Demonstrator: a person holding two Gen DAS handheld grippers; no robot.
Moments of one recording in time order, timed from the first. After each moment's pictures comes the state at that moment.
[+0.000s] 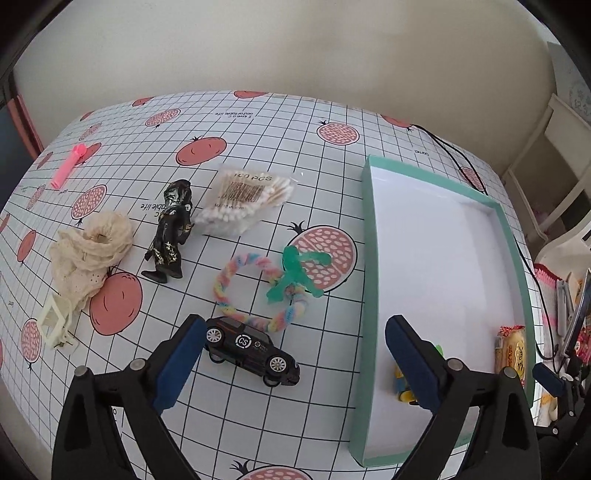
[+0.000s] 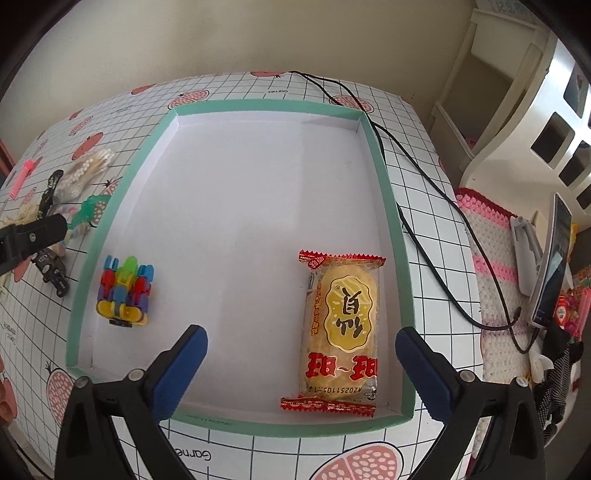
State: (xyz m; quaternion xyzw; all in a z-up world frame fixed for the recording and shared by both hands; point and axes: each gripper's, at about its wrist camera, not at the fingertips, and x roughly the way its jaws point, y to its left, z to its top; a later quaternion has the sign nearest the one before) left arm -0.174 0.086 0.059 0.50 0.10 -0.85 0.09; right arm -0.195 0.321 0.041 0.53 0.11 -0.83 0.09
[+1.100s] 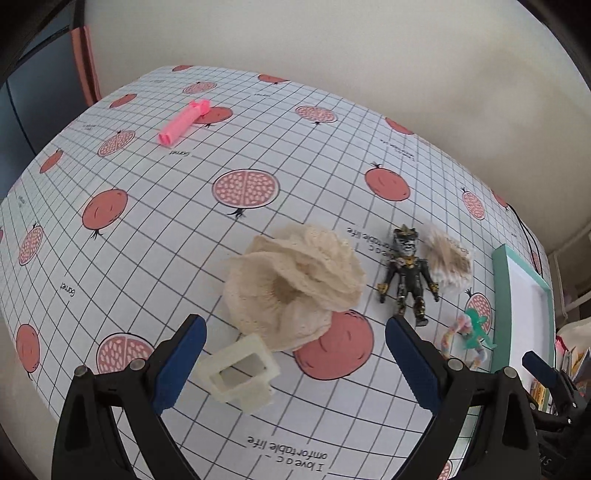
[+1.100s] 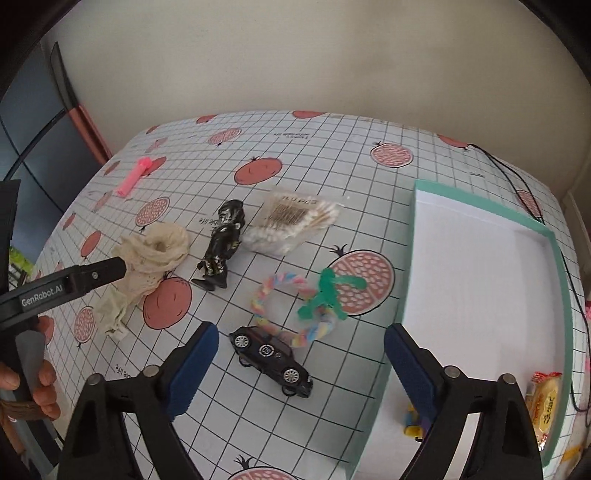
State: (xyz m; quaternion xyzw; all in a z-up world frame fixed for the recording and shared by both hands) left arm -0.122 -0.132 0.062 0.50 0.20 -0.83 0.17; right arm -0.181 0.122 0.072 0.49 0.10 -0.82 0.28
